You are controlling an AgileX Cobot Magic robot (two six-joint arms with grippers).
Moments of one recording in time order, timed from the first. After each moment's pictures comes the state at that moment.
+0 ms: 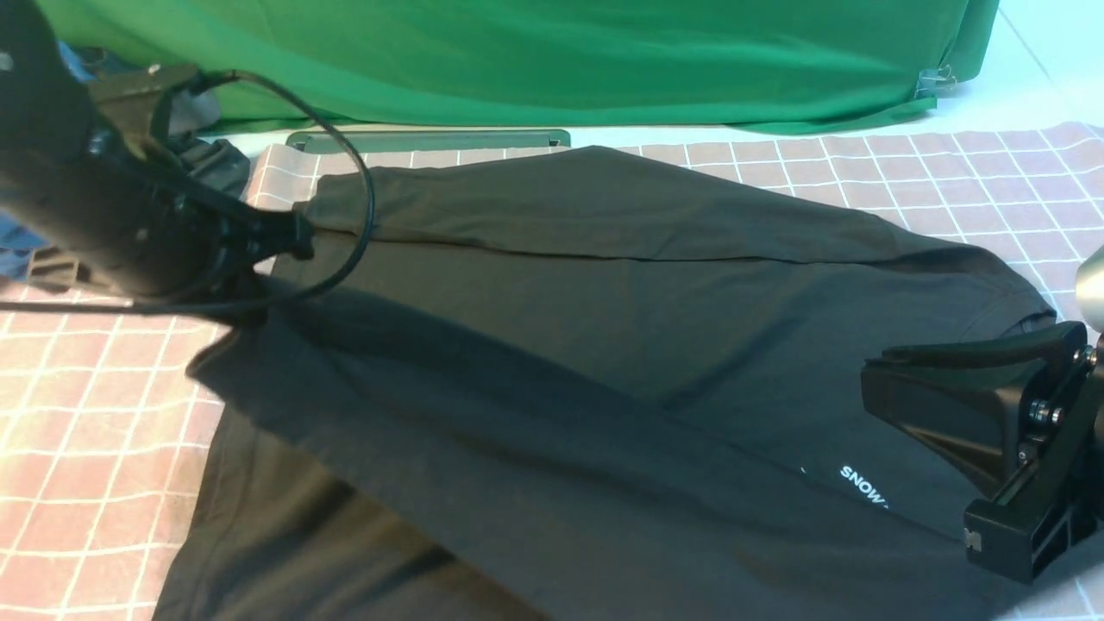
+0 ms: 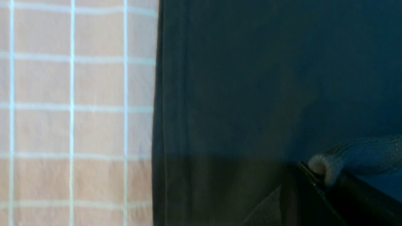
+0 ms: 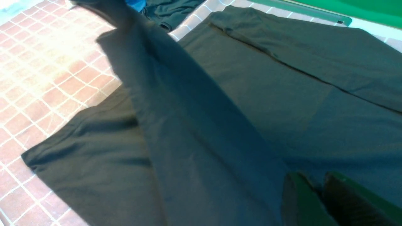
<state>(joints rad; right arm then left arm) 0.73 0.80 -0.67 -0.02 0.38 0.19 -0.11 1.48 -1.18 -0.01 0.92 -0.17</state>
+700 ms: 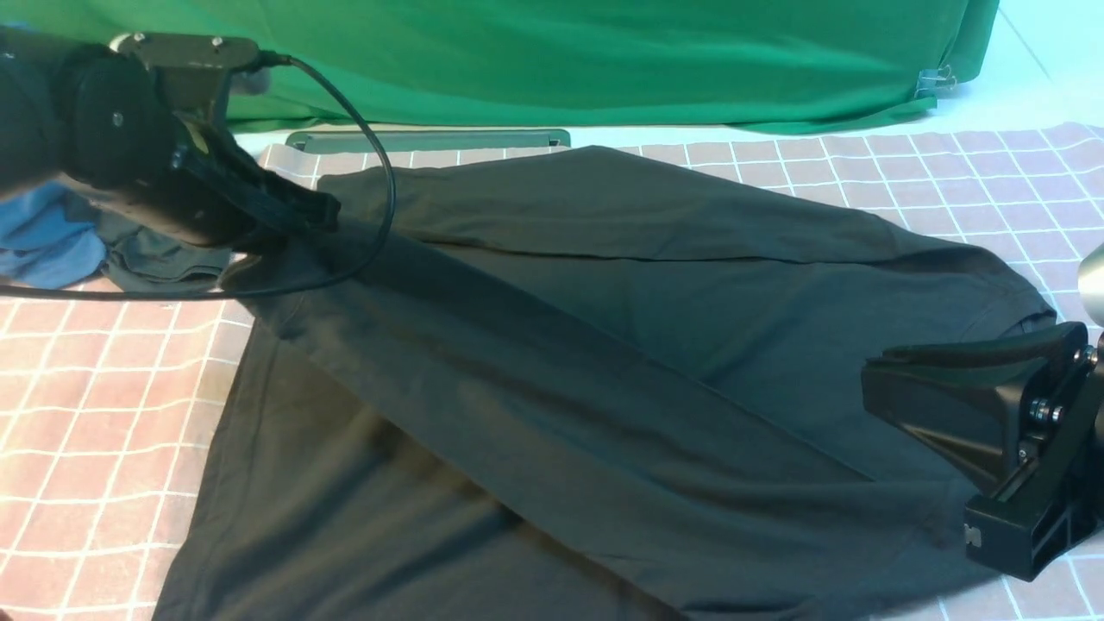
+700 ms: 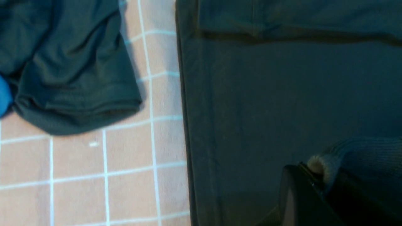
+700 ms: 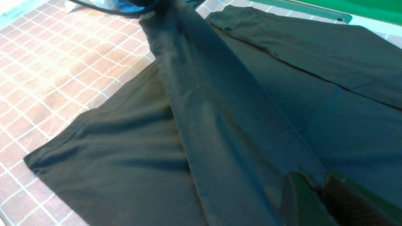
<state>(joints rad) 0.73 0.80 -0.67 -0.02 0.38 0.20 -0.11 1.61 -1.18 0.13 0.55 -0.08</state>
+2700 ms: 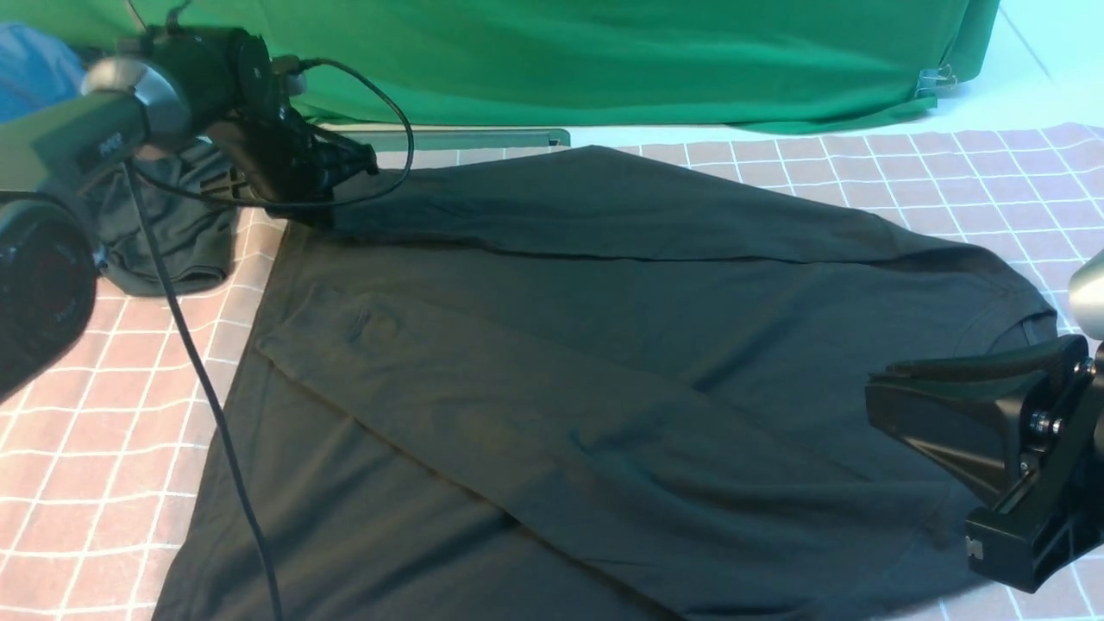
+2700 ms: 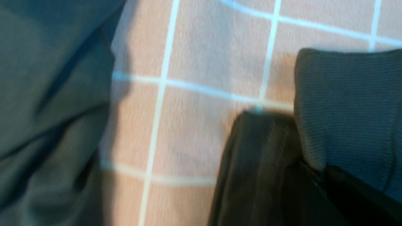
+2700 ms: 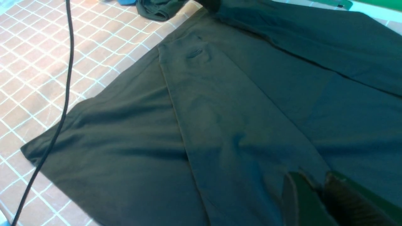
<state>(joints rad) 0.73 0.80 -0.67 -0.02 0.41 0.21 -0.01 2.32 -1.97 0.04 0.82 -0.25</state>
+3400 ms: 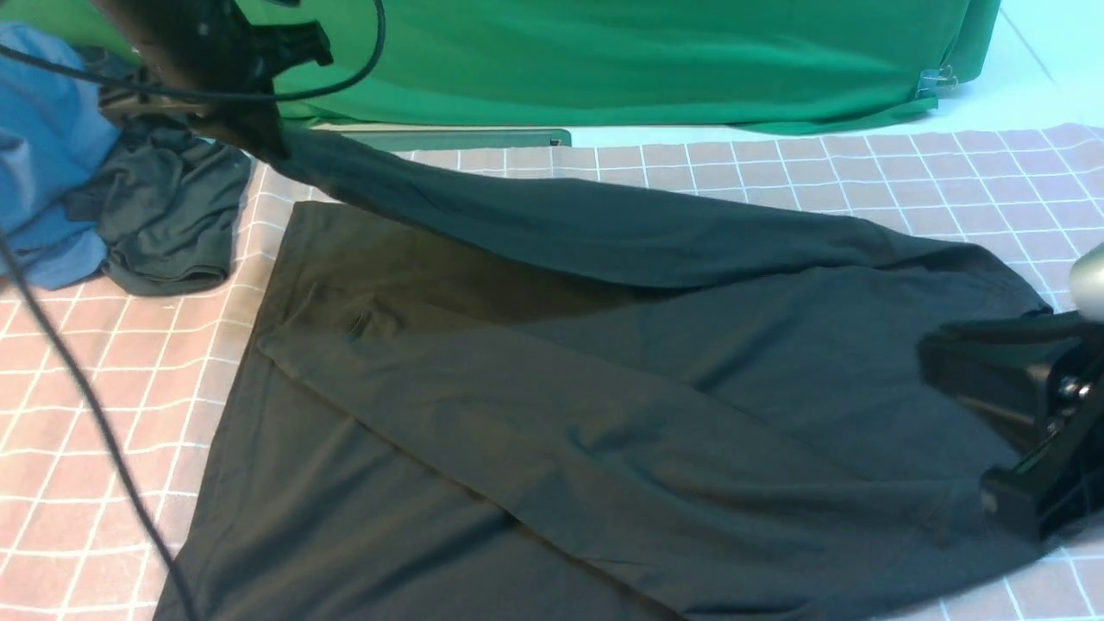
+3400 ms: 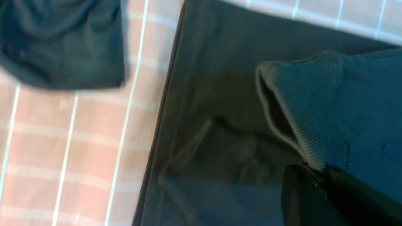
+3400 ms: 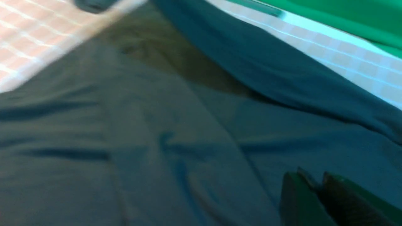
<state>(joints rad) 0.69 0.80 -0.67 -0.39 0.48 0.44 -0.02 1.92 -1.86 -0.07 1.21 -0.27</state>
